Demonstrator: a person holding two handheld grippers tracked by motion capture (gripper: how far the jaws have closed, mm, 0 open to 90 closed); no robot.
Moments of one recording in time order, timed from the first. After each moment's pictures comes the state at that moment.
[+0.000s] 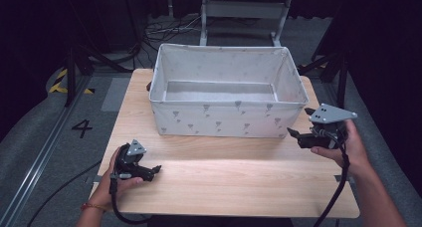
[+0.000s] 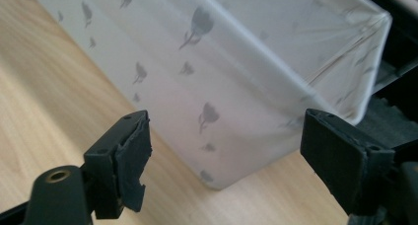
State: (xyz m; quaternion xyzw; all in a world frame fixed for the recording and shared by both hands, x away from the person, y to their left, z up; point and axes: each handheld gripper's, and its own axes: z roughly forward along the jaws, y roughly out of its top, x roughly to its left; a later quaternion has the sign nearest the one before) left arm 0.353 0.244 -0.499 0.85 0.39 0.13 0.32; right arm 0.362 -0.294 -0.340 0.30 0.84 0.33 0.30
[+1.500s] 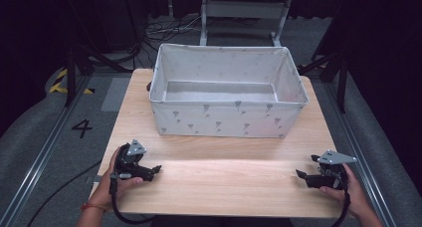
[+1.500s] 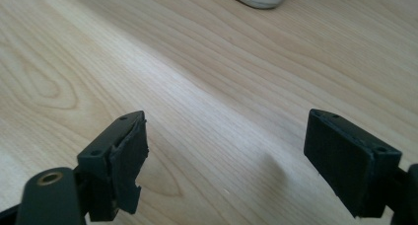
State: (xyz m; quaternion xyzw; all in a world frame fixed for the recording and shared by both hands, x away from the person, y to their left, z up) left arm 0.353 0.244 -0.499 0.85 0.39 0.13 0.32; right arm 0.319 -0.369 -0.493 0.41 0.82 0.33 0.21
